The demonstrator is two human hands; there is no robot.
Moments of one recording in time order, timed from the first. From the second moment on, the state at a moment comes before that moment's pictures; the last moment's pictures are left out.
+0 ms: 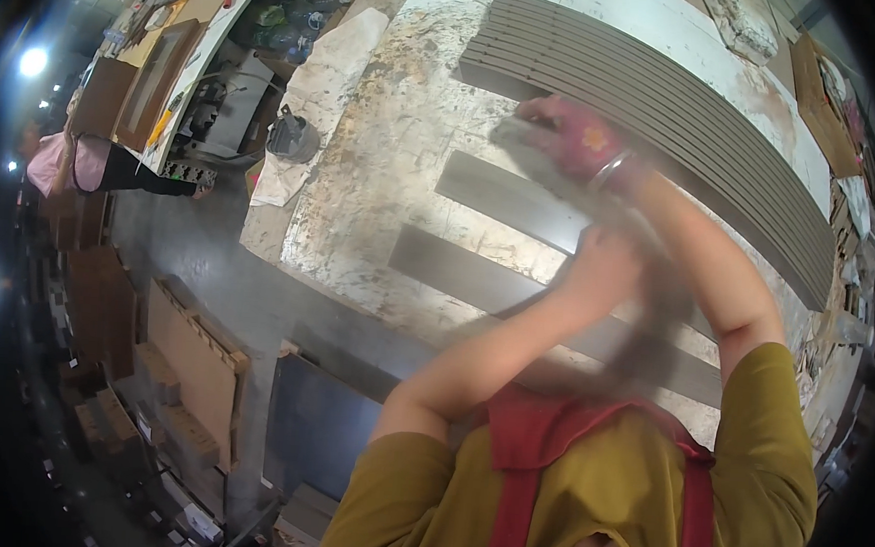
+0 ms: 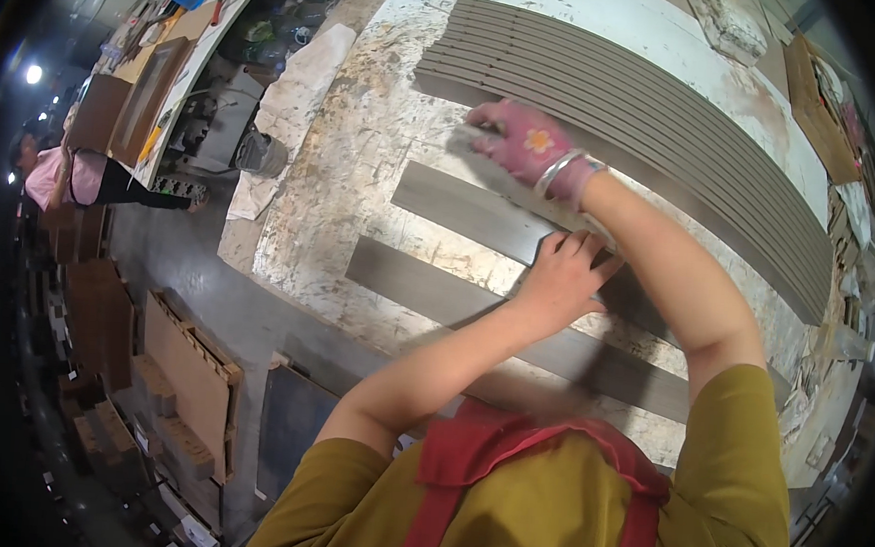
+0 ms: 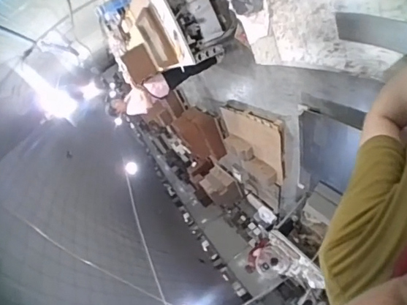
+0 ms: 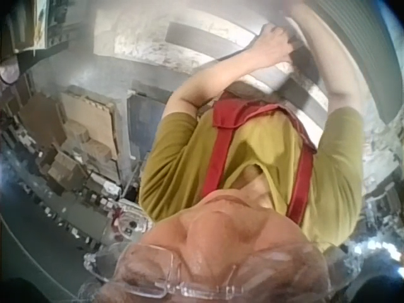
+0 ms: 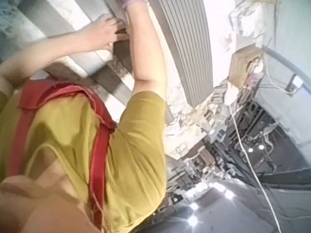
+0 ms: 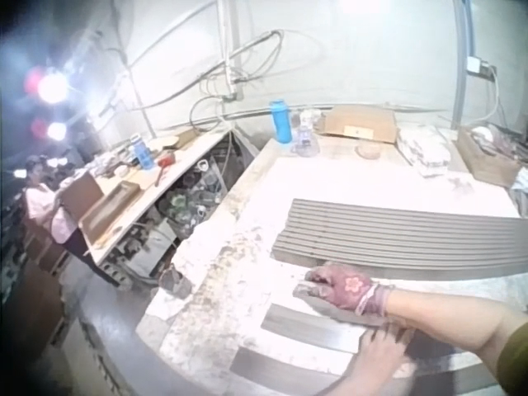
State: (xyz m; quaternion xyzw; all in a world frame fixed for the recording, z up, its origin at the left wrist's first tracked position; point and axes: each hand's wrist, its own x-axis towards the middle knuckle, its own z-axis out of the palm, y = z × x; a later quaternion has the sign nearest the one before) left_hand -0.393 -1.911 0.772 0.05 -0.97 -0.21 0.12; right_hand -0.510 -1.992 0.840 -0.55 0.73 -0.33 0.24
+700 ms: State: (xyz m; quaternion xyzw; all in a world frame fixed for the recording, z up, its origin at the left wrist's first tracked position) left_hand -0.328 -1.929 0.804 0.00 -0.97 -0.25 -0.02; right_hand -0.544 -1.849 0.849 -0.49 0.75 -0.36 0.26
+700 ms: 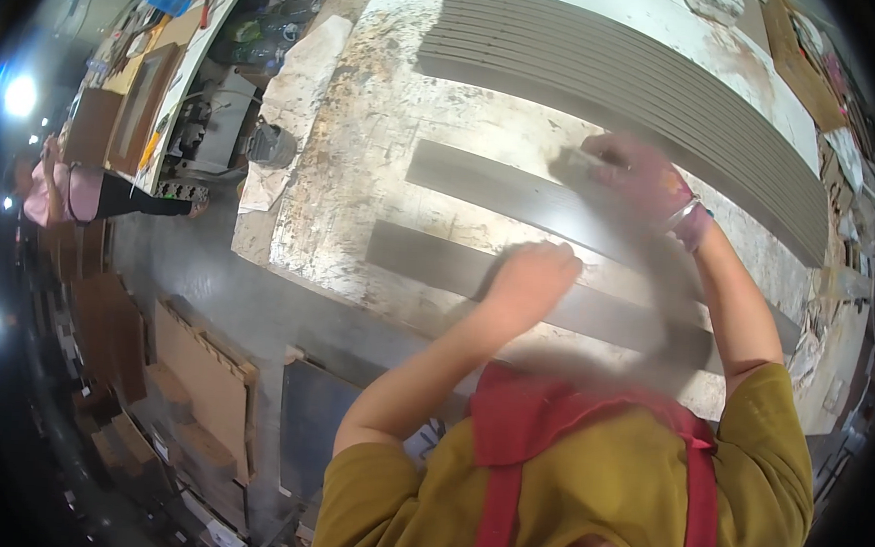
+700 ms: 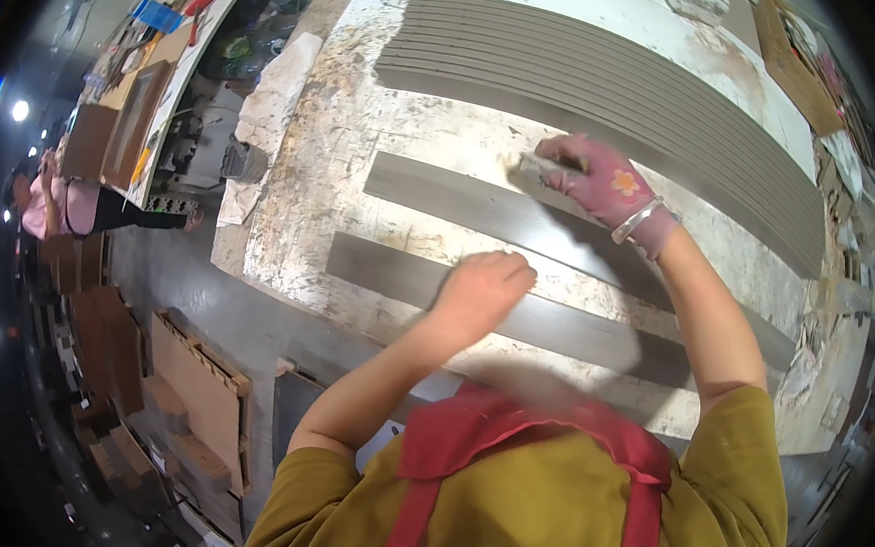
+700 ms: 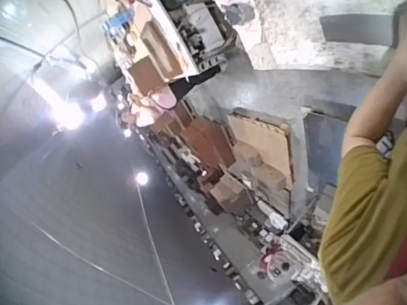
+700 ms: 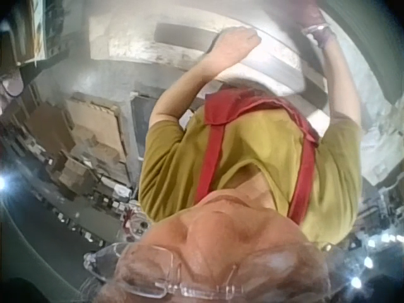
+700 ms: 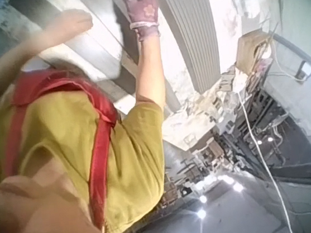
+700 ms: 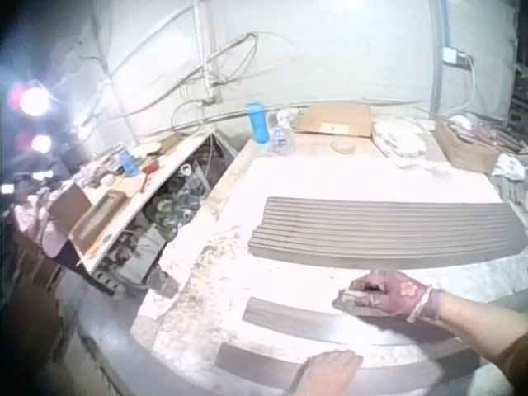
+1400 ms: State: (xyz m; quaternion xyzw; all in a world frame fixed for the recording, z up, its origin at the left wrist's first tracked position) left_hand -0.471 -1.942 0.805 -0.03 -0.98 -0.19 0.06; right_hand -0.535 -1.639 0.836 -0.17 0.75 -0.62 0.15
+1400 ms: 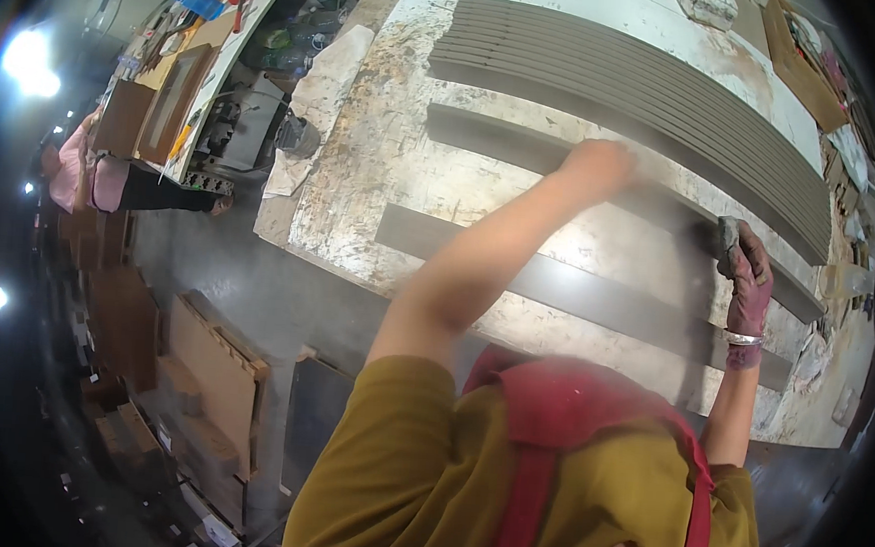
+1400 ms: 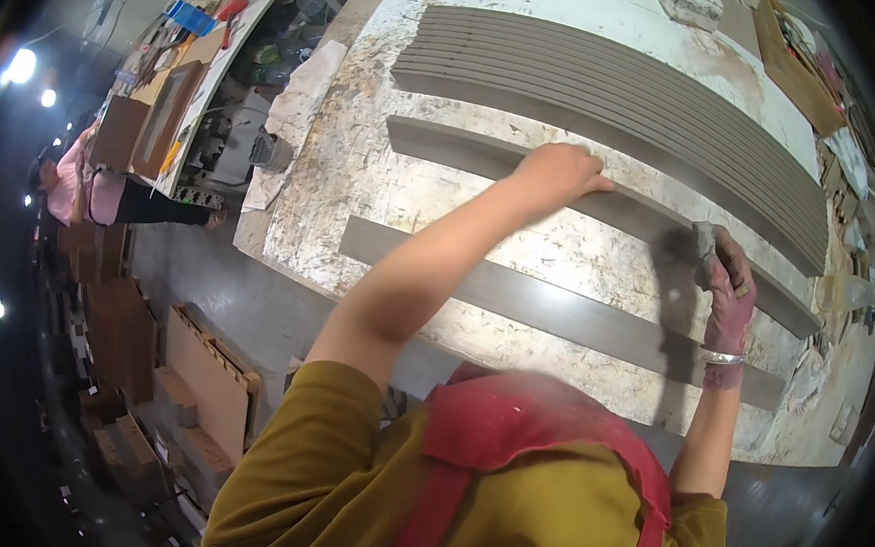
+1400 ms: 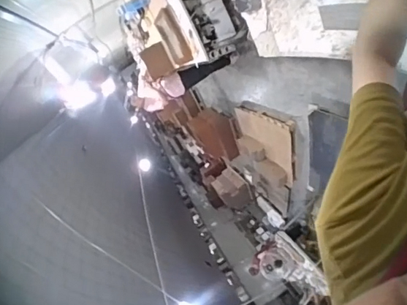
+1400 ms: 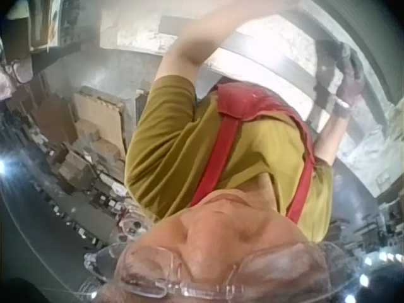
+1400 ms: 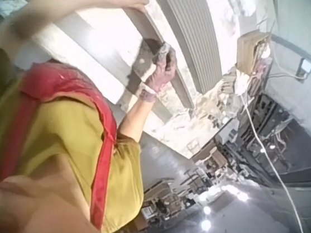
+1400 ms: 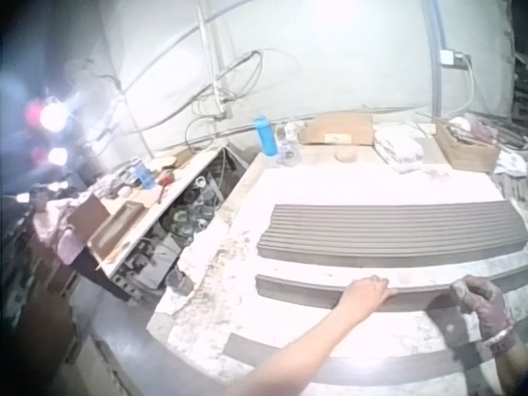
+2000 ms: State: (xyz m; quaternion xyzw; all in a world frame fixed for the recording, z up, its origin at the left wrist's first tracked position) left_hand -0.461 -1.890 0.736 -0.02 -0.95 -0.29 0.11; right_hand -0.499 -1.916 0.880 -0.67 0.65 -0.34 0.08
